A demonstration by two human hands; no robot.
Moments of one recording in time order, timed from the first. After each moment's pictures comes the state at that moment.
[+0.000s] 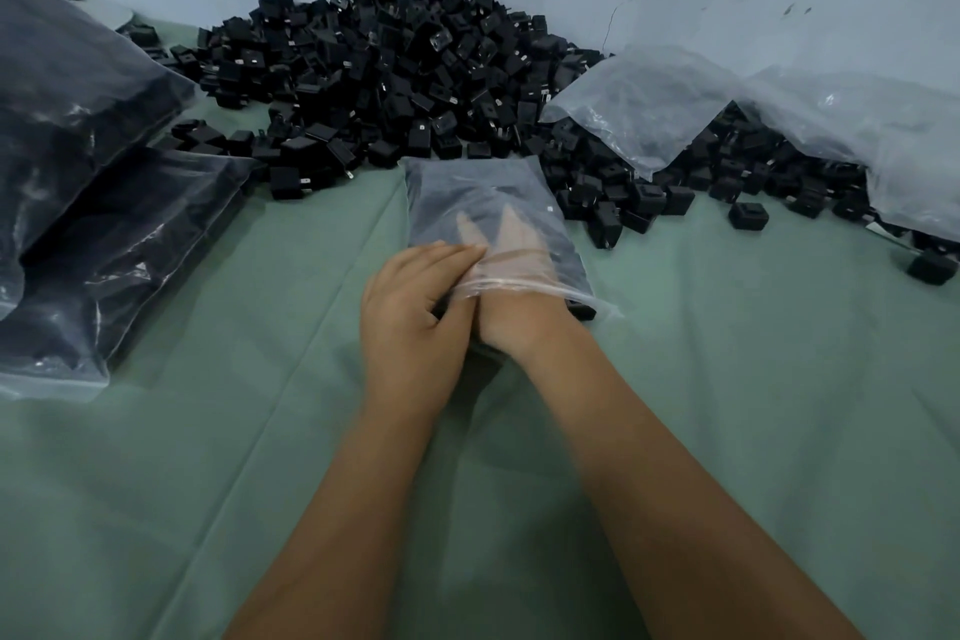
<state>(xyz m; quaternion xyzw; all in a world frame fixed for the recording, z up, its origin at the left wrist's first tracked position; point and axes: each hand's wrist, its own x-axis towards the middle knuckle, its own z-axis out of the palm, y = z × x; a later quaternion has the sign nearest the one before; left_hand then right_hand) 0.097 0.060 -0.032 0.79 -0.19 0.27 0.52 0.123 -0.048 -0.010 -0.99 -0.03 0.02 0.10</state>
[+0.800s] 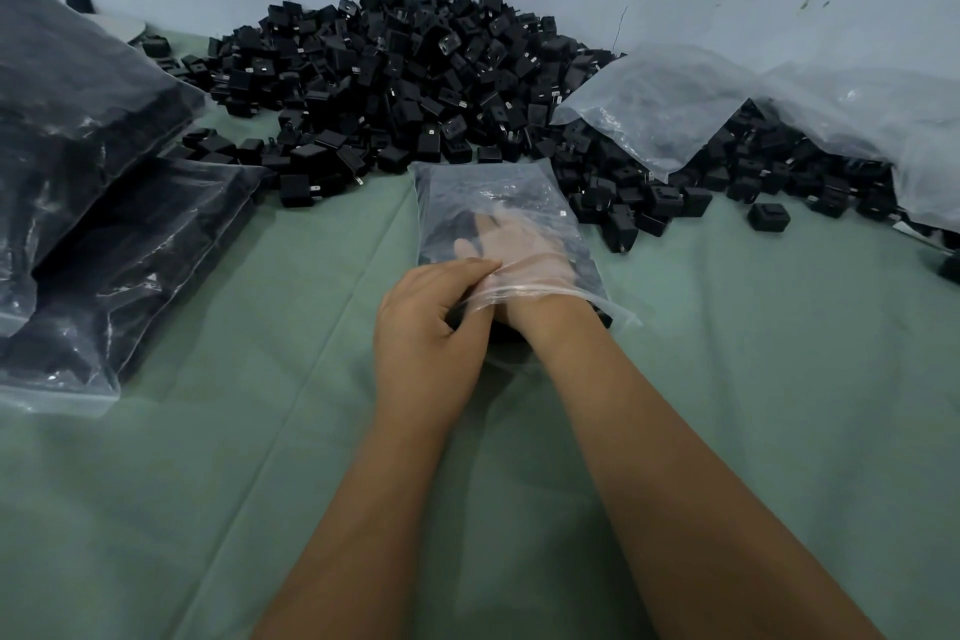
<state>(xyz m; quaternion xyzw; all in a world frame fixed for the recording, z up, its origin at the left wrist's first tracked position) 0.098 0.058 -0.032 0.78 -0.19 0.26 0.54 0.165 -0.055 -0.011 -0.99 0.02 -0.04 0.11</state>
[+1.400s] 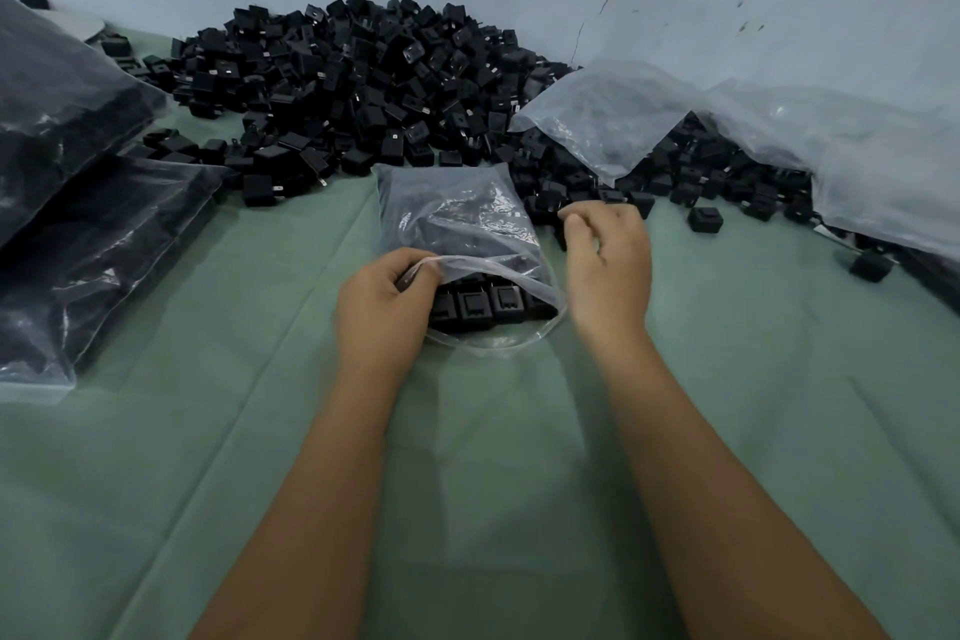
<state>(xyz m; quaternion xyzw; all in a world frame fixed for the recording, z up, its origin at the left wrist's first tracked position) 0.109 0.051 -0.021 0.79 -0.04 0.08 0.61 0.094 -0.130 -0.003 -0.83 0.13 -0.39 0.38</state>
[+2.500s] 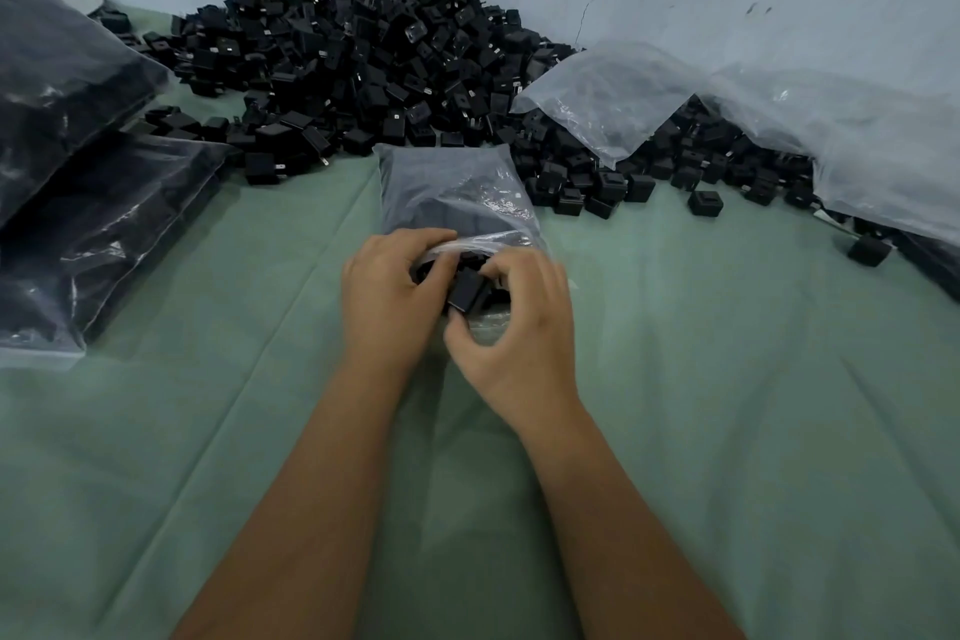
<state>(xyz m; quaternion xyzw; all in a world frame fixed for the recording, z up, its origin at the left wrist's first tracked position) 0.095 0.052 -0.020 0.83 -0.15 0.19 0.50 0.037 -0.057 -0.030 -0.86 -0.03 -0.40 0.32</state>
